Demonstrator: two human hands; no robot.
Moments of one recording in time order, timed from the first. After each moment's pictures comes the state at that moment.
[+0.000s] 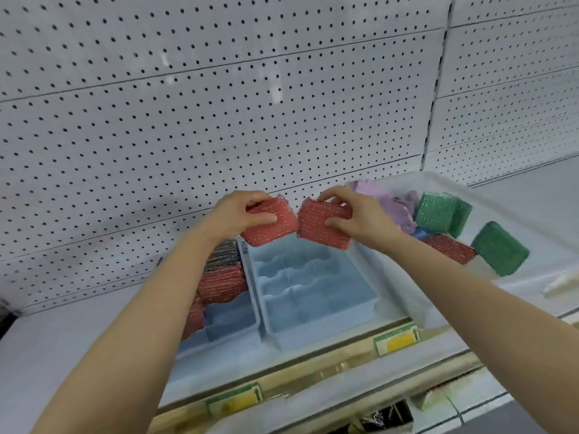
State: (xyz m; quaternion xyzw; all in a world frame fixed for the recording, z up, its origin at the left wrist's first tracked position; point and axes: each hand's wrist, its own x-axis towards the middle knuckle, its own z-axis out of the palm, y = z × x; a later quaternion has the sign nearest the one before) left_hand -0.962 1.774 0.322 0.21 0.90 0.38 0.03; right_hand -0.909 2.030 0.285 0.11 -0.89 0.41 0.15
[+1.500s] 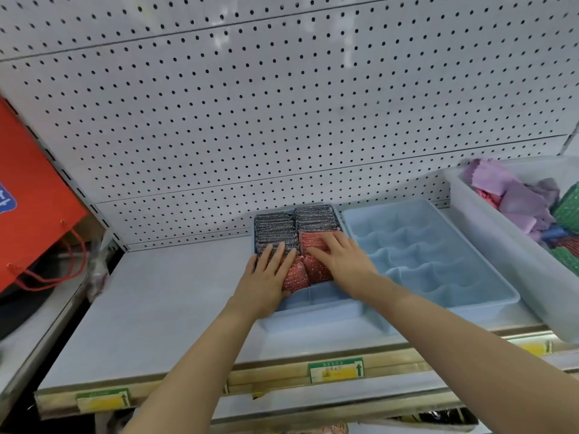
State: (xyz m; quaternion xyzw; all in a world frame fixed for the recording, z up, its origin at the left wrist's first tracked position) left_hand -0.907 1.590 0.145 0.17 0.98 -0.08 0.01; right_hand -0.939 1.803 0.160 0.27 -0.96 0.01 0.12
